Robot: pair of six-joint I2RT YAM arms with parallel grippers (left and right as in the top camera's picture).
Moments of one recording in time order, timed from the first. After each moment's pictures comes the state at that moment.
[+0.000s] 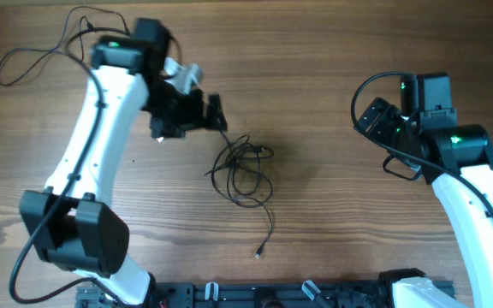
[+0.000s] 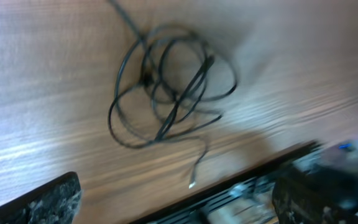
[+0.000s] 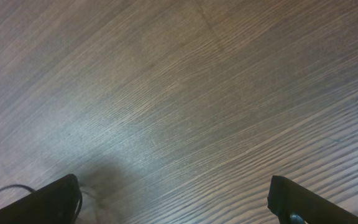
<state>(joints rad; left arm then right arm) -0.21 1.80 1.68 -1.44 0.41 -0.12 0.11 1.26 1.17 -1.00 0.09 0.70</state>
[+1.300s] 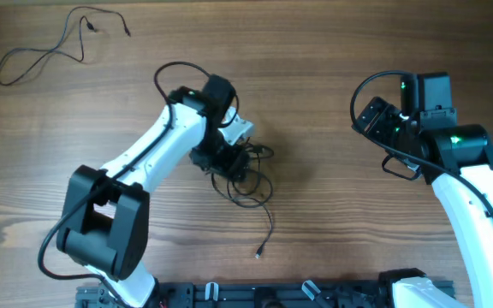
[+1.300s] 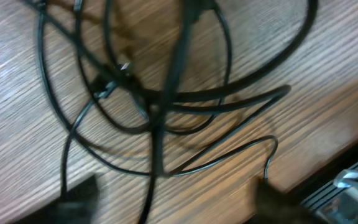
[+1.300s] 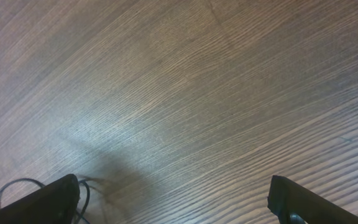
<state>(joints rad) -0.44 1.82 1.29 -1.09 0.32 0.12 0.11 1.26 1.17 -0.99 0.06 0.70</state>
